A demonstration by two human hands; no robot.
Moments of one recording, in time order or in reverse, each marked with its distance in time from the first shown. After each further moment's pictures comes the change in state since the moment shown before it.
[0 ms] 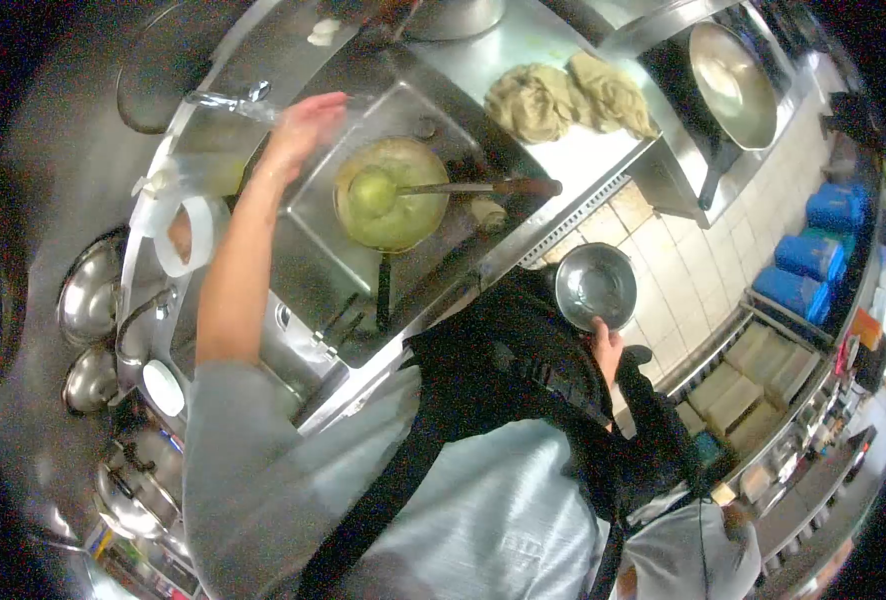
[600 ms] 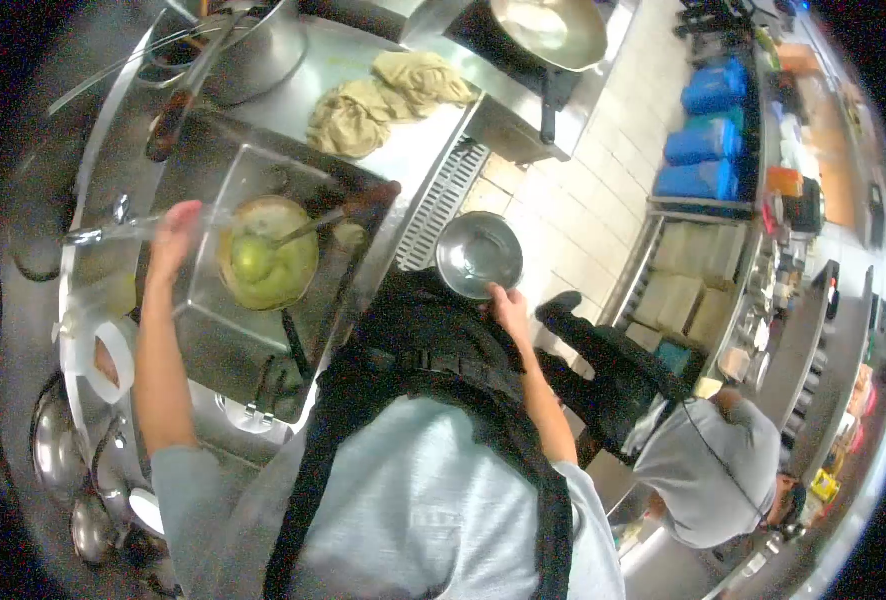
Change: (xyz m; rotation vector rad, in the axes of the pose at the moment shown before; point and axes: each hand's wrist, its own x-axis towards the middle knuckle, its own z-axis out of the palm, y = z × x) left_hand 0.015 -0.047 -0.006 0.575 -0.090 0.148; right_hand -0.019 -0.043 0.004 -0.032 -0.023 0.104
